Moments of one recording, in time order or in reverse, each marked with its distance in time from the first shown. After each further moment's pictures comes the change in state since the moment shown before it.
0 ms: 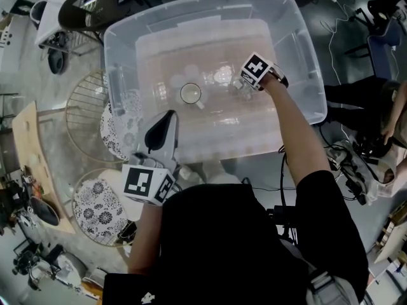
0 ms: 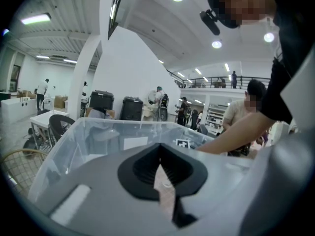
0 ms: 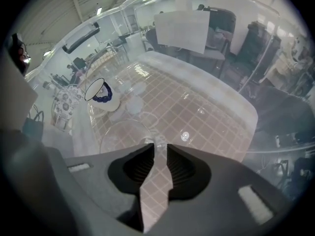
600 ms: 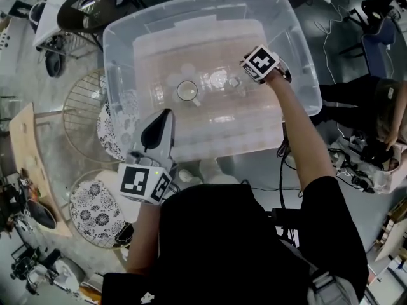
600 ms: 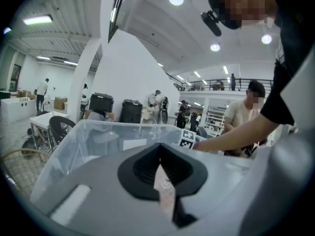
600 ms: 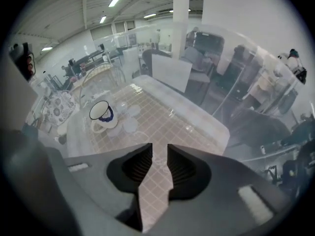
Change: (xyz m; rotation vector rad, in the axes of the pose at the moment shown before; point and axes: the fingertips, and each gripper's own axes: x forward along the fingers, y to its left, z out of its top) left arm -0.016 -0.007 0.003 0.005 -0.034 -0.013; right arm -0.074 -0.013 0.027 -0.006 -0.173 -0.150
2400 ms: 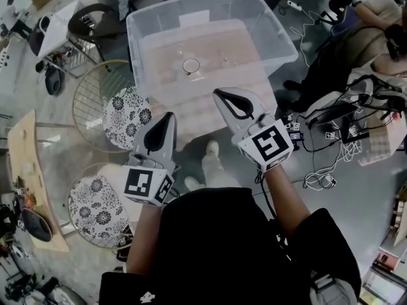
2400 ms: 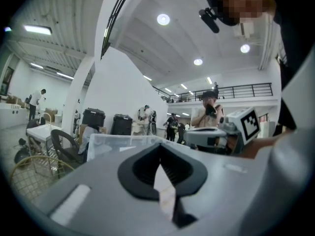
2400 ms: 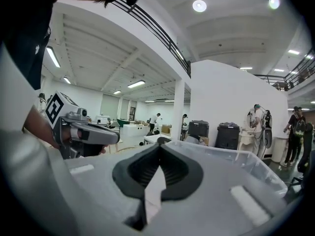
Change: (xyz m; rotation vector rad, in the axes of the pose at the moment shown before) left arm -0.217 -0.064 -0.006 0.085 -0.158 -0.117; right arm -0.334 0.384 0.047 0.006 -1.038 -0.202
